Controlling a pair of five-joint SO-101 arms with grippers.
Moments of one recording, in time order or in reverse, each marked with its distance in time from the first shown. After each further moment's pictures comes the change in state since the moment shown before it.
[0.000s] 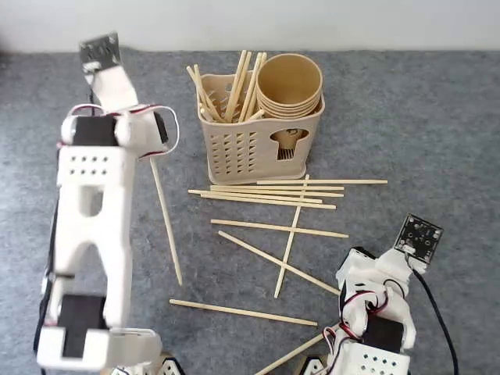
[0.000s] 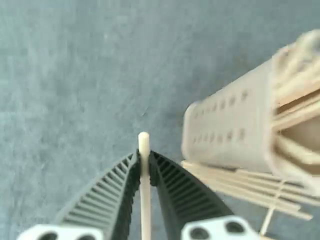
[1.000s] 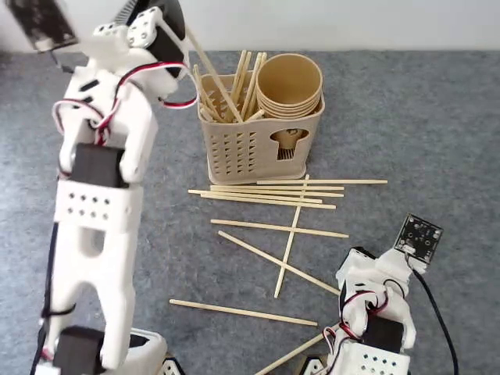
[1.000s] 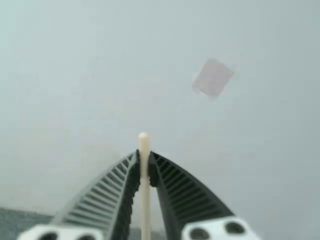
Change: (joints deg) left arm 8.8 -8.2 0.0 -49.0 8.1; right arm 0.0 0.0 0.0 0.0 0.0
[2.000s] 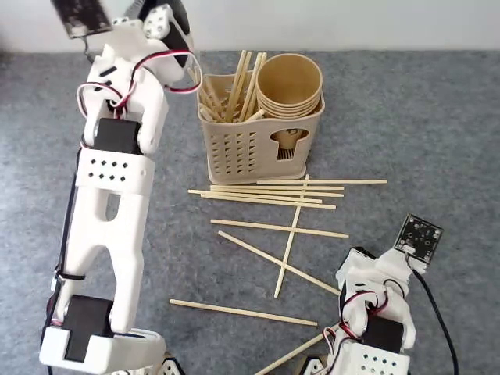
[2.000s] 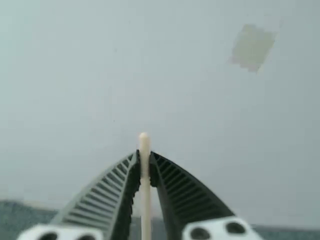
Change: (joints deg) left arm -2.4 10.1 0.0 -5.6 -9.9; right arm 0.0 0.0 0.0 0.0 0.0
